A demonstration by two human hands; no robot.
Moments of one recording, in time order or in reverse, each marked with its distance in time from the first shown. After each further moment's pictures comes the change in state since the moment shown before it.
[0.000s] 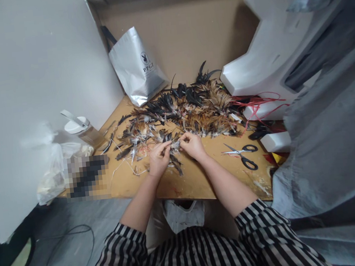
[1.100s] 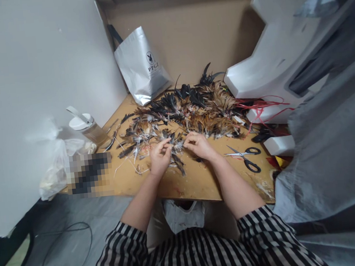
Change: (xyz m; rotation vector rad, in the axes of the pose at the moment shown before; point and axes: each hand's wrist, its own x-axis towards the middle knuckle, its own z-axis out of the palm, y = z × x) left_hand -0.002 -0.002 0.003 -0.325 0.035 -0.249; right_hand 0.001 -0.008 -0.030 -0.139 -0.221 -0.428
